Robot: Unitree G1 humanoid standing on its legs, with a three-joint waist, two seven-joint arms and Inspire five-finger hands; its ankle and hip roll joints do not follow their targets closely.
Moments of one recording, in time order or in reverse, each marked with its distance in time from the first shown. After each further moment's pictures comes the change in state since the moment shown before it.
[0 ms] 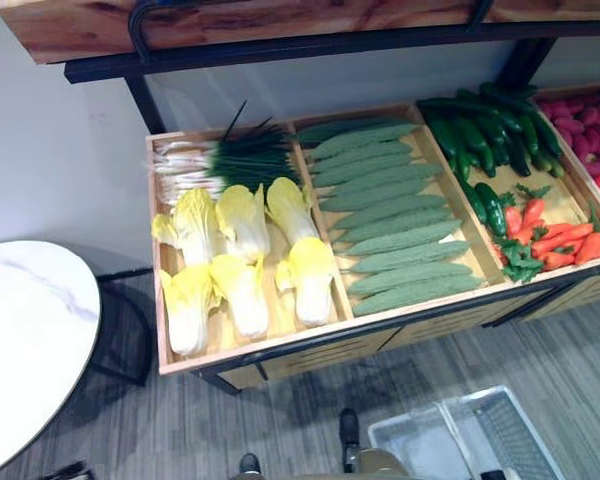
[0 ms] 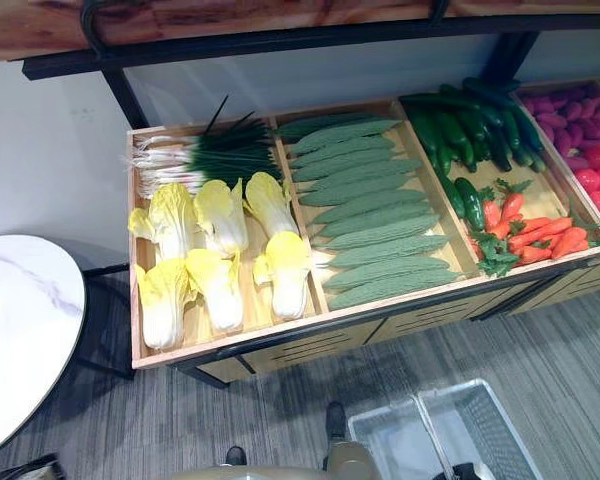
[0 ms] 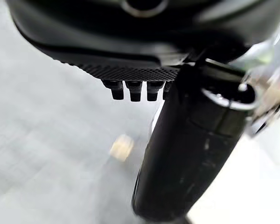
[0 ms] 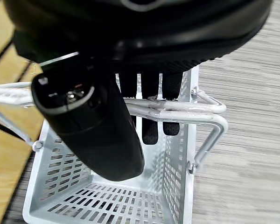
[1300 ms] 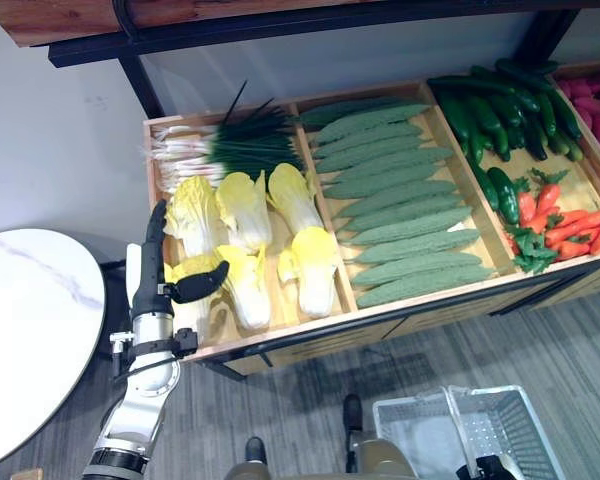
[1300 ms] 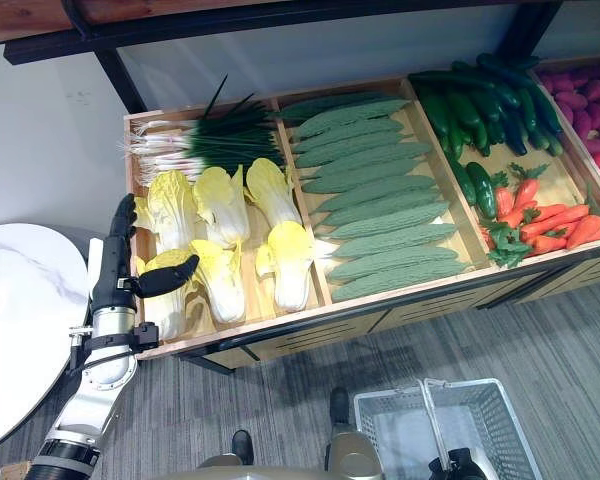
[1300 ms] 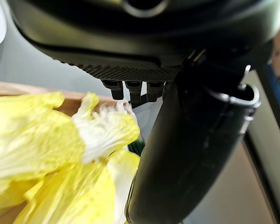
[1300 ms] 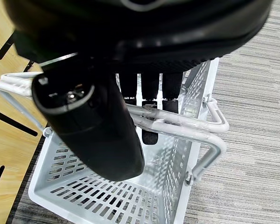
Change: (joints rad) left arm 0.112 -0.131 -0.448 -1.380 0.354 -0.055 -0.192; right arm -0.023 -0.002 -0.038 -0.085 -0.028 0.004 0.018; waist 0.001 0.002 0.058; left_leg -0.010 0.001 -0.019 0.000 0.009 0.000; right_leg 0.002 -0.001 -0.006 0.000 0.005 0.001
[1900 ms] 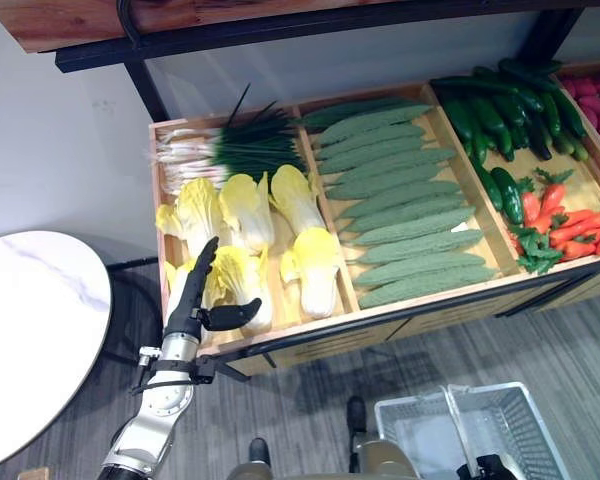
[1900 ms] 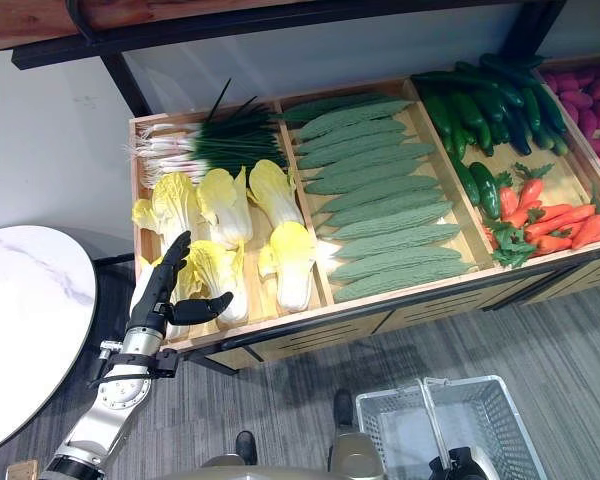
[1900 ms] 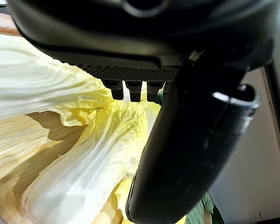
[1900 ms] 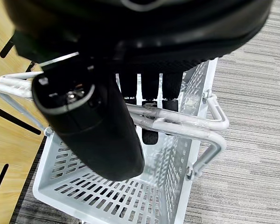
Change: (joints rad) left arm 0.050 0.014 -0.115 0.025 -0.037 0.039 -0.134; right arm -0.003 0.000 0.001 -0.002 0.005 0.005 -0.002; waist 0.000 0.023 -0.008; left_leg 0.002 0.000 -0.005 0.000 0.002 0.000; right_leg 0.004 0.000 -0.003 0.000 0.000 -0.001
